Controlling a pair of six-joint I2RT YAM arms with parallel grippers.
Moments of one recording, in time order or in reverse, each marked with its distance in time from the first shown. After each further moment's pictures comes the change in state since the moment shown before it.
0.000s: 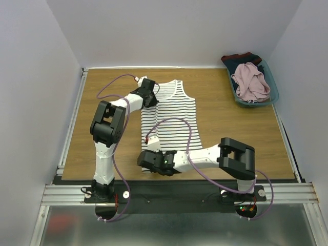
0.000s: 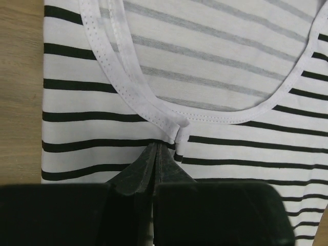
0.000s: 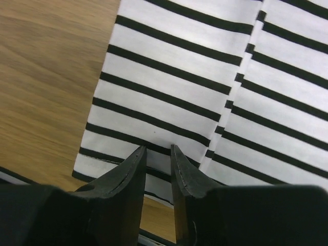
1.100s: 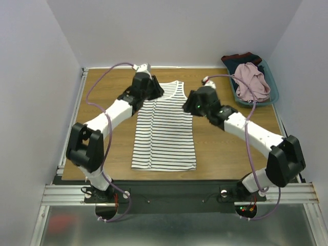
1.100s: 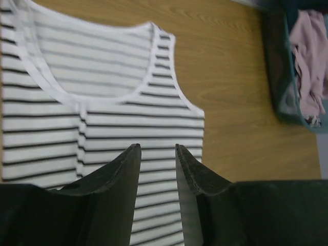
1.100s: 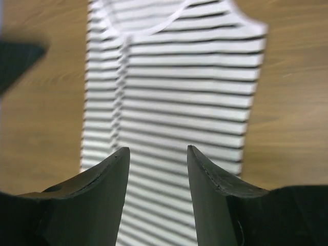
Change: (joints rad) left arm -0.017 -0.387 -0.109 0.061 0.148 0.081; right arm -0.653 -0.437 -0.055 0.106 -0.292 -0.167
